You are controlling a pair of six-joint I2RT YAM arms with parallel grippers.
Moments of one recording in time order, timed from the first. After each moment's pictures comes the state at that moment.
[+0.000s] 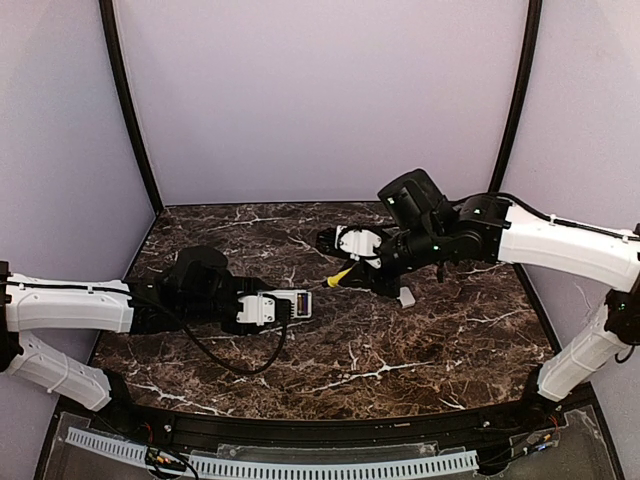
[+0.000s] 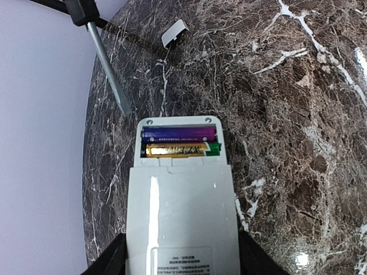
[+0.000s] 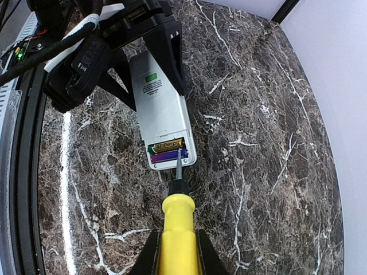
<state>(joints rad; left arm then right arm) -0.90 1.24 0.67 -0.04 -0.02 0.96 0.99 1.47 1.32 -0.60 -0.18 -0.53</state>
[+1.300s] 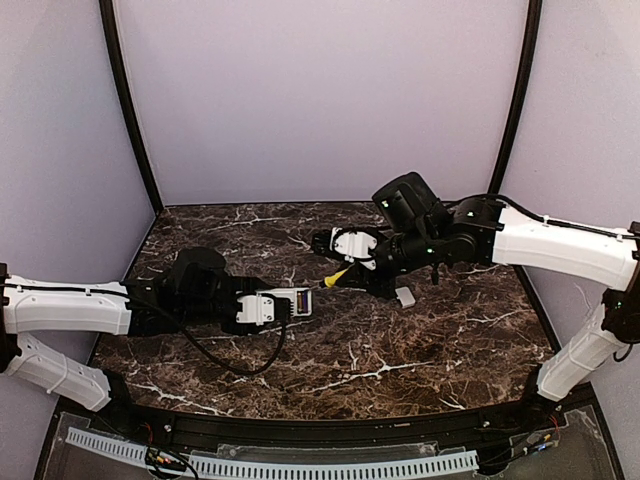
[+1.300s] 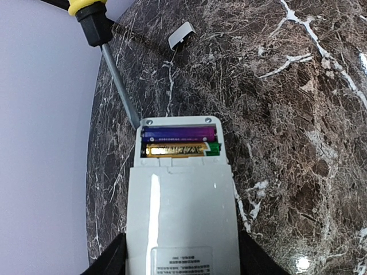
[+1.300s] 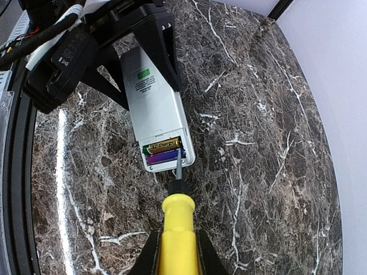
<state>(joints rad) -0.91 1.23 0.66 -0.02 -0.04 0.94 1.00 1.50 1.32 -0.58 -0.15 -0.51</state>
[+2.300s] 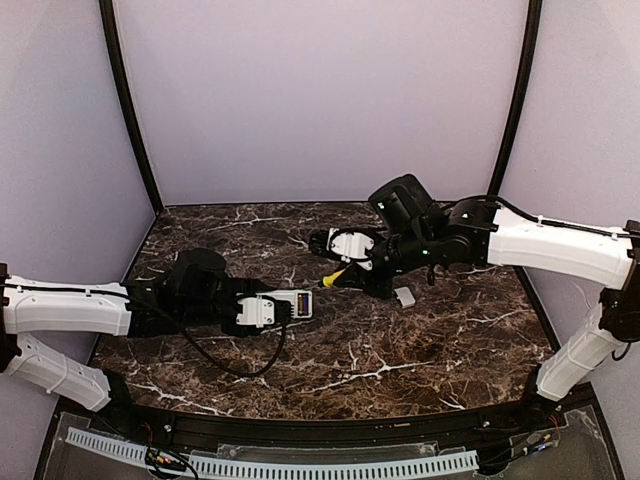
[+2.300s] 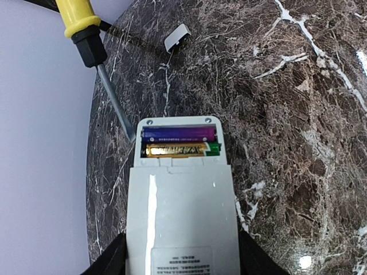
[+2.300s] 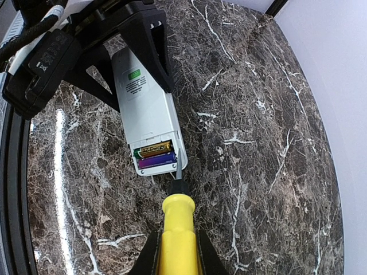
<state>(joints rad) -0.92 1.22 0.65 -0.02 -0.03 0.96 1.00 1.52 1.32 -0.56 -0.13 -0.50</state>
